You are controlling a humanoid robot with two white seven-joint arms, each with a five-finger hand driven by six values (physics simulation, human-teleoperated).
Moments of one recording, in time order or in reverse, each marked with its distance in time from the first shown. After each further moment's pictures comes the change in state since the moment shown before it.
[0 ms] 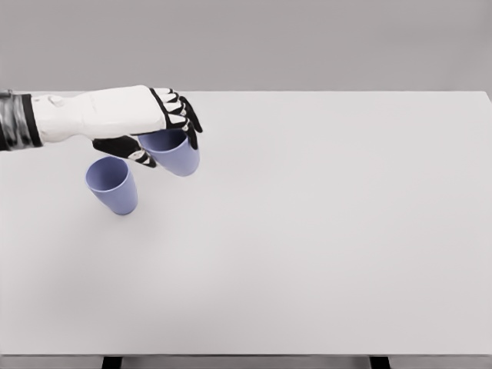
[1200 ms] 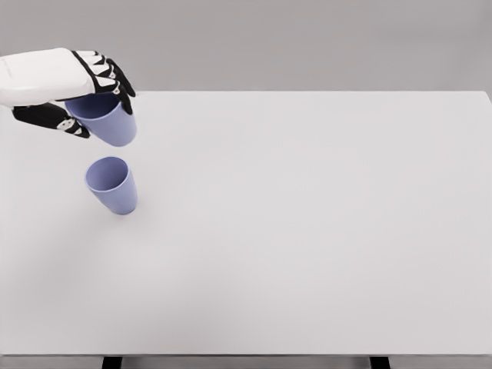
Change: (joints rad) left arm -0.103 0.195 -0.004 0.004 0.056 0.003 -0.041; right arm 0.000 0.000 0.000 0.000 0.000 0.000 0.000
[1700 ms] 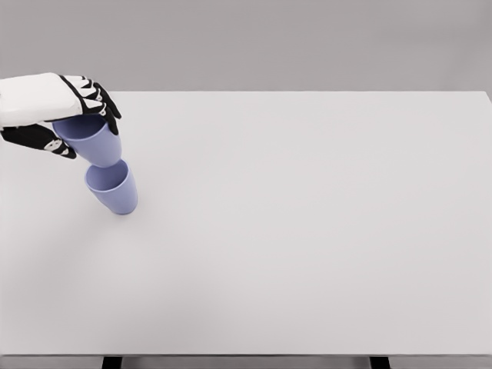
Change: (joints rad) left arm 0.057 0.051 -0.012 -0.003 0.010 -0.001 -0.005; right arm 0.000 0.000 0.000 0.000 0.000 0.000 0.000
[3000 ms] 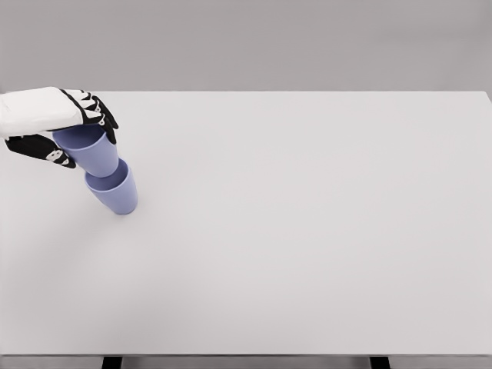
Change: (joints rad) left arm 0.063 -0.015 0.003 0.040 -0.012 0.015 0.011; right arm 0.000 0.000 0.000 0.000 0.000 0.000 0.000
